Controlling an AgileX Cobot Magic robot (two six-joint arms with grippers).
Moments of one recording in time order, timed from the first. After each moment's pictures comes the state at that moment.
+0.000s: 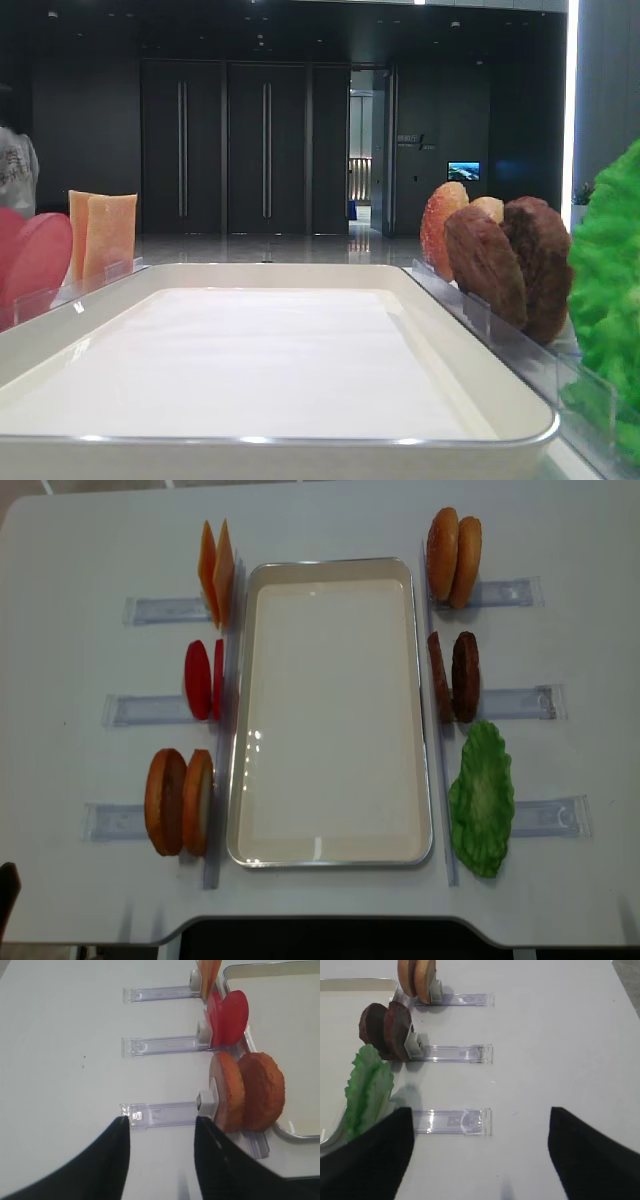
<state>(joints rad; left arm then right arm) 0.00 -0.02 -0.47 0.01 1.11 0.04 0.01 -0.01 -0.51 0.12 1.13 -0.09</state>
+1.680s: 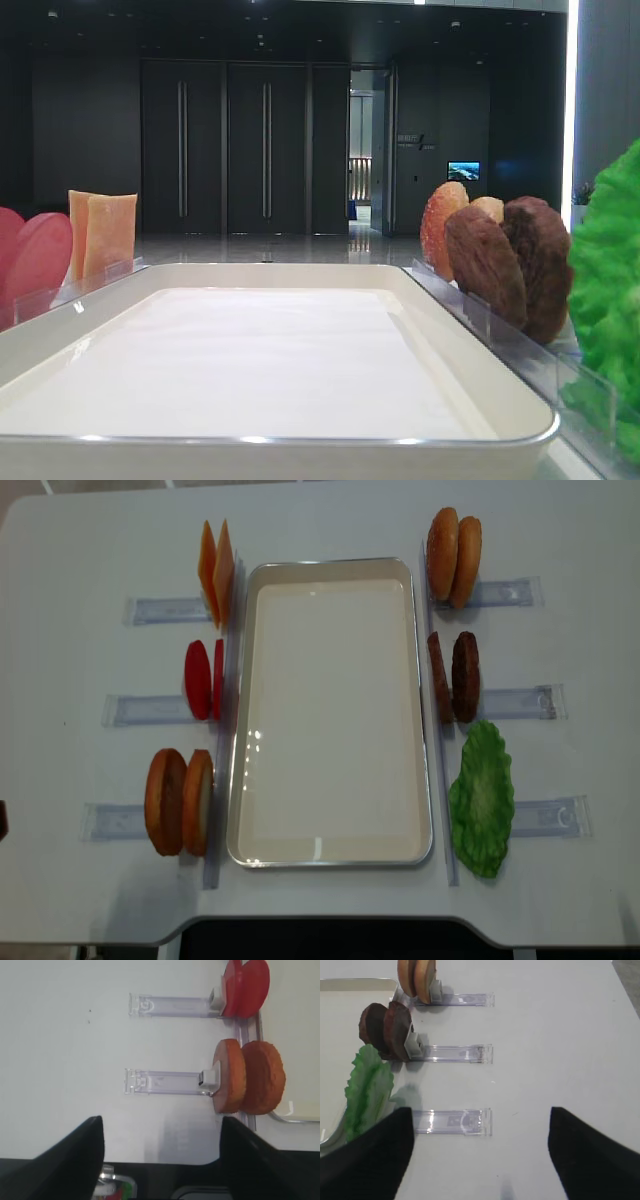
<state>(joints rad) 0.00 0.49 -0.78 0.04 1.26 -0.07 0.01 -0.01 -0.51 0.12 1.13 -0.09</state>
